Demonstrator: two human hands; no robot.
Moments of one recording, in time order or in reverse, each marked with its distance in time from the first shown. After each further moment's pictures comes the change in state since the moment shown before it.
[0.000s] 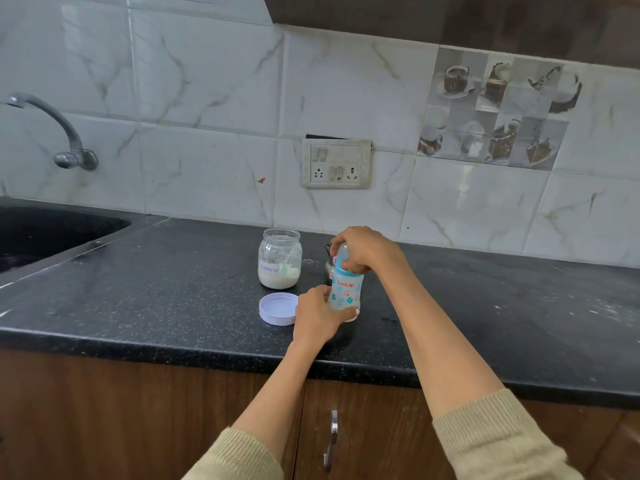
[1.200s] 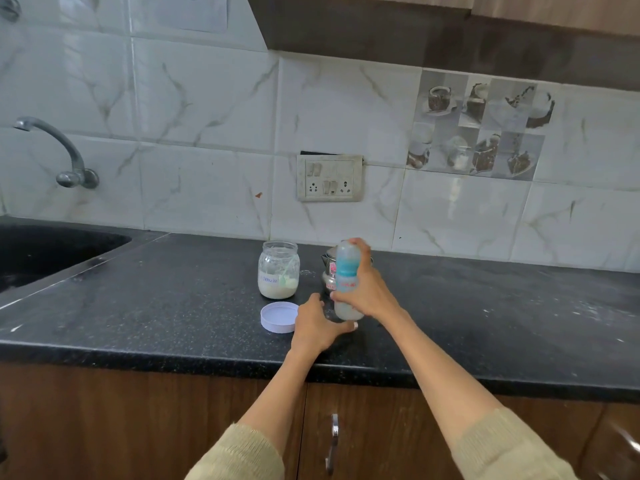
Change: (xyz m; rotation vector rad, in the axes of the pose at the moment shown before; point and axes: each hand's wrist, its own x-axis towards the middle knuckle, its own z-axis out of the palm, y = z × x) left_hand -0.012 0.000 -0.008 0.001 -0.084 -0.020; right_hand -0.022 0.028 0.071 0.649 0.369 -0.123
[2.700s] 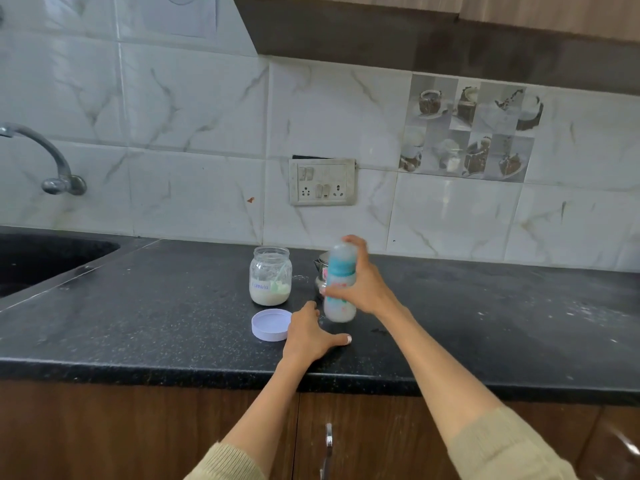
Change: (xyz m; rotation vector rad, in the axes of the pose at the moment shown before) left_hand 0.000 -0.001 -0.001 0.055 -0.023 0.028; right_hand 0.011 0.005 -0.011 0.129 0.095 -0.111
